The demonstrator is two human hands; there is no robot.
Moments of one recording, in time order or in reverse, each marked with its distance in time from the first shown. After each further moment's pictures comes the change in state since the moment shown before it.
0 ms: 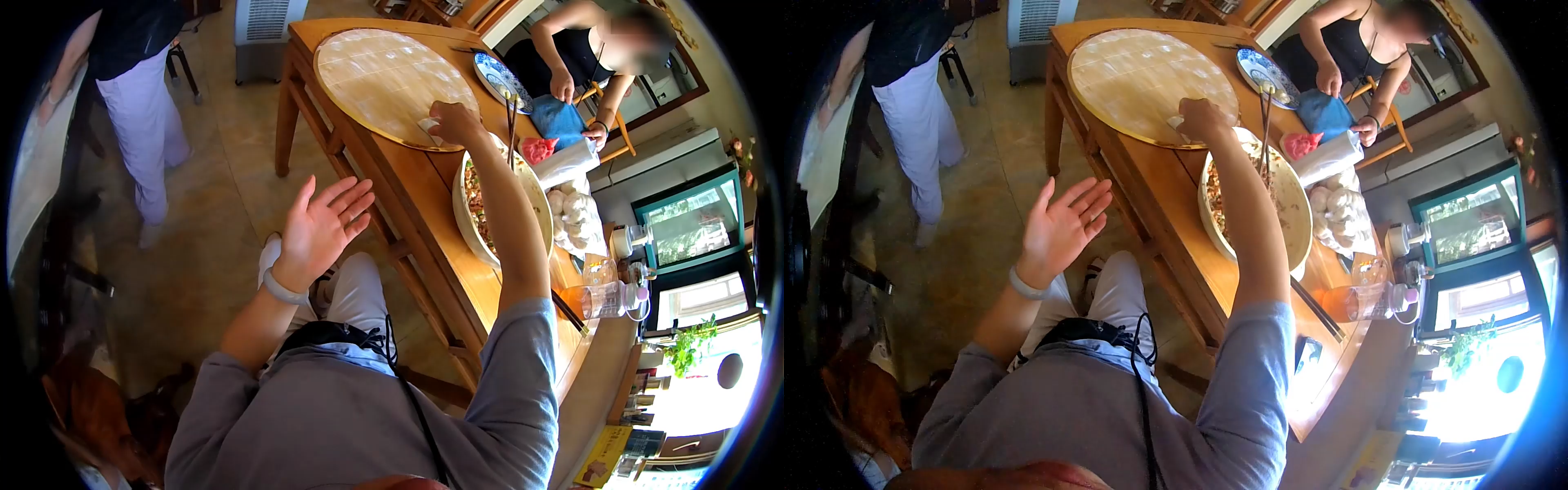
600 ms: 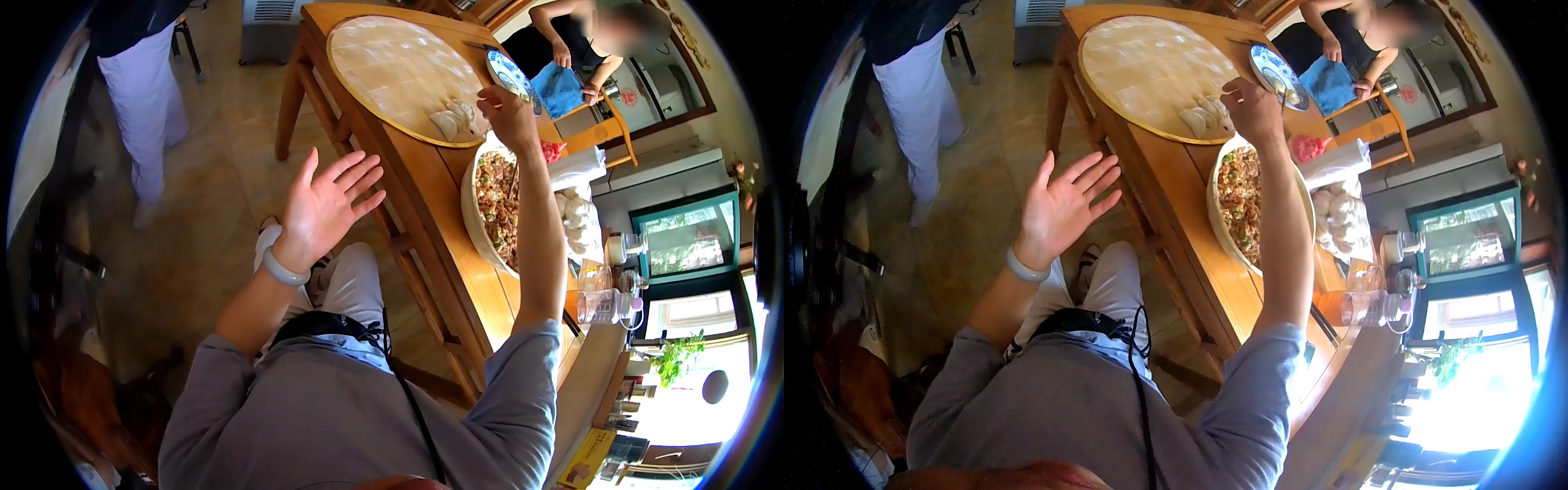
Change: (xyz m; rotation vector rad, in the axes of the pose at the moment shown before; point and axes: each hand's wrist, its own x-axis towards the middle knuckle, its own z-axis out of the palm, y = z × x) left_hand 0.009 0.011 0.008 -0.021 -0.046 0.043; right_hand -0.045 0.007 -0.053 0.264 0.421 -0.015
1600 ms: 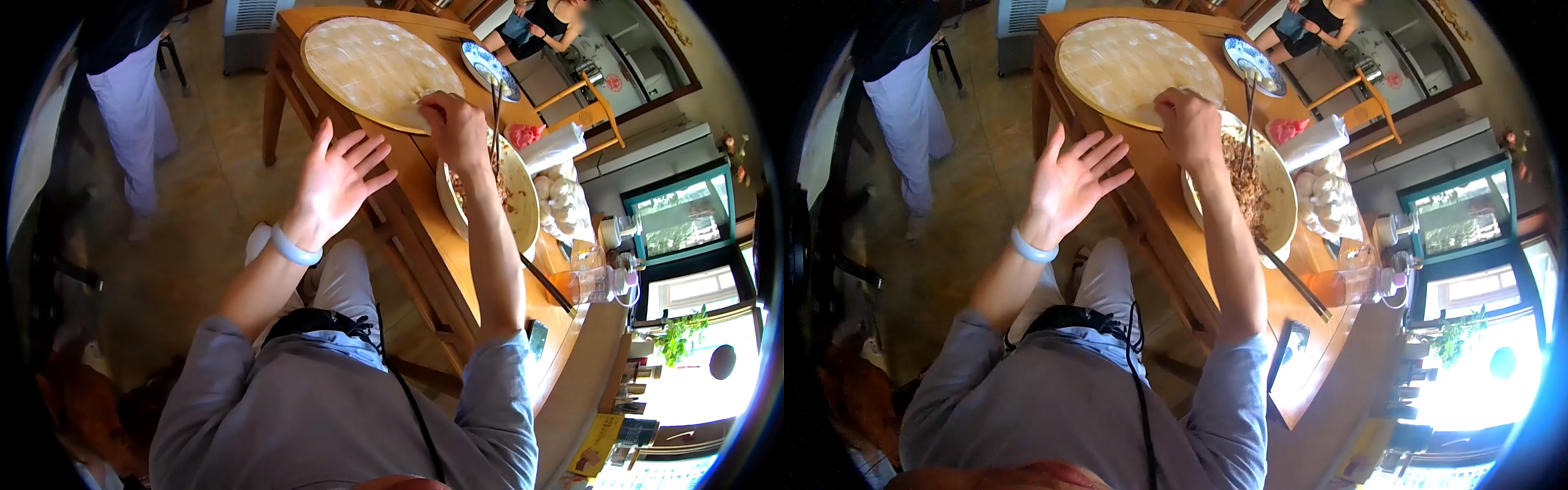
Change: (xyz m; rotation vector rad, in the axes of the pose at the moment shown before) left_hand 0.024 -0.031 0.037 0.086 0.033 0.028; right_hand -0.065 -0.064 0.007 0.149 0.200 -0.161
